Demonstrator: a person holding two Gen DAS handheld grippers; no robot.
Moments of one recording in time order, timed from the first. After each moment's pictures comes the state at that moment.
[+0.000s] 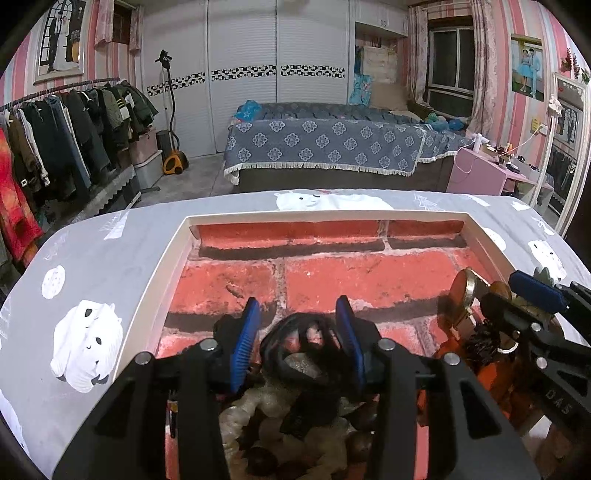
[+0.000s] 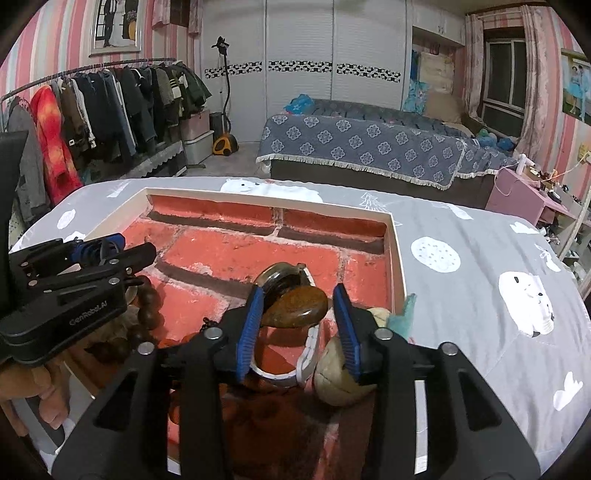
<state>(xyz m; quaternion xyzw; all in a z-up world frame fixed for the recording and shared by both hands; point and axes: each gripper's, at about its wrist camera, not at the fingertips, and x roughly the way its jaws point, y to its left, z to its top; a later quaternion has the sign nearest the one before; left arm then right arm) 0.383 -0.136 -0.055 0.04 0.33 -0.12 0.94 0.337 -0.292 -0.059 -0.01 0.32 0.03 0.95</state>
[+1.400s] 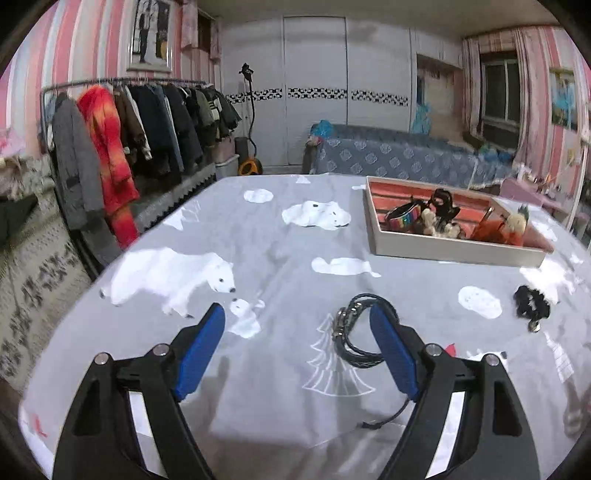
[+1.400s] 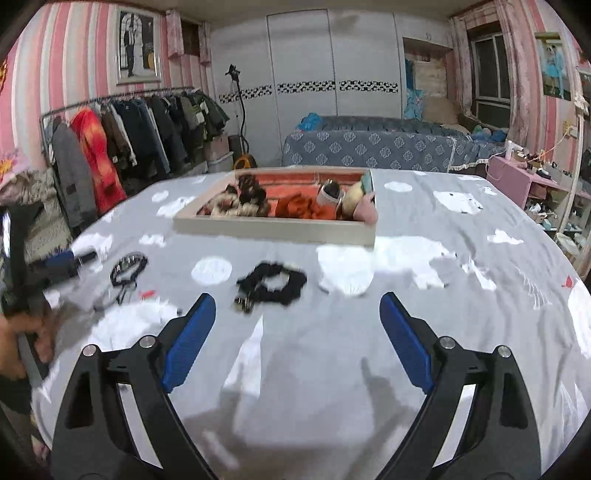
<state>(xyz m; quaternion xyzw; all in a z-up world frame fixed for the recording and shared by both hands) 0.134 0.055 -0.032 0.02 0.29 0.01 0.96 0.053 -0.271 -0.033 0.02 0.29 0.06 0.96</state>
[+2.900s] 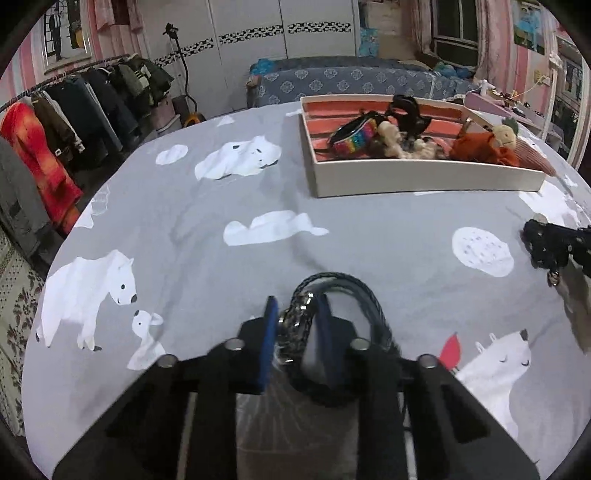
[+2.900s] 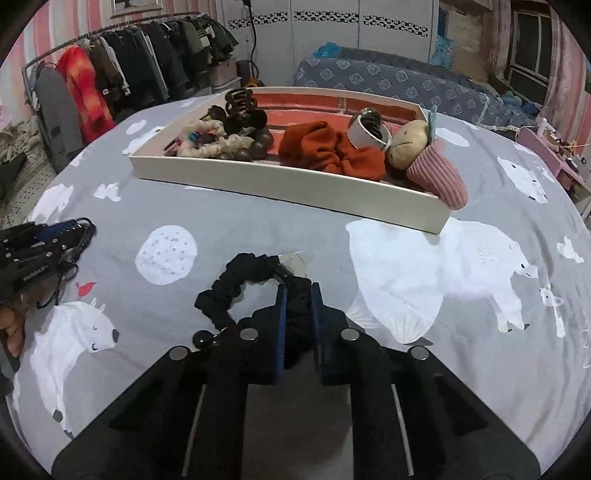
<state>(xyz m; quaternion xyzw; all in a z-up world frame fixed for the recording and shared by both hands) 0.212 0.015 -0.078 0.10 0.41 -0.09 0.90 0.181 -0.257 -0.082 -0.01 0.43 0.08 0.90</state>
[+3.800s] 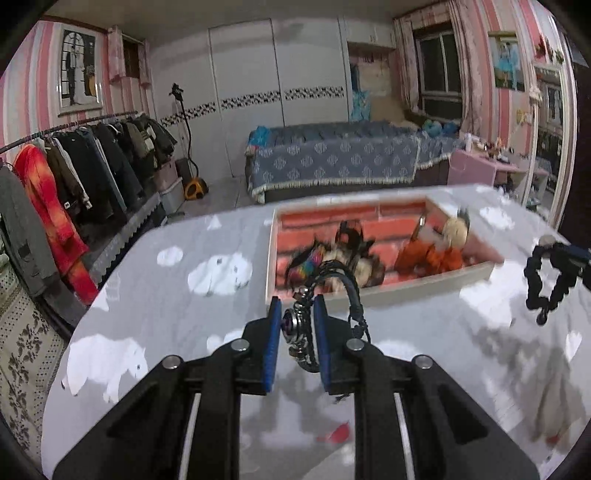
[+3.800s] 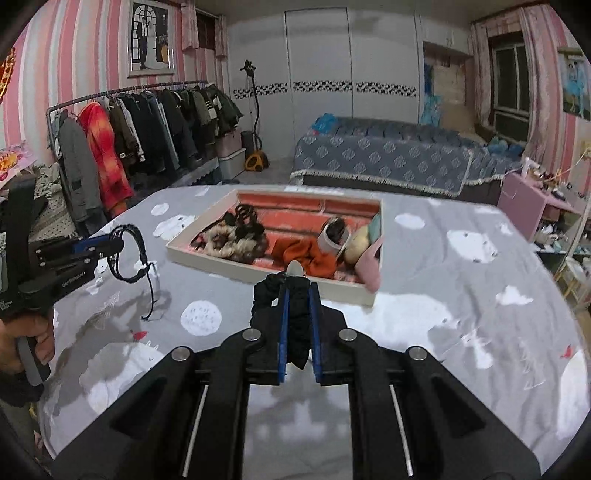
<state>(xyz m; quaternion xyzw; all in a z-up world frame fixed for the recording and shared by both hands) 0.193 -0.043 0.022 0.08 0.28 -0.10 0.95 0.118 -0.292 0.018 0.00 0.29 0.08 0.95</state>
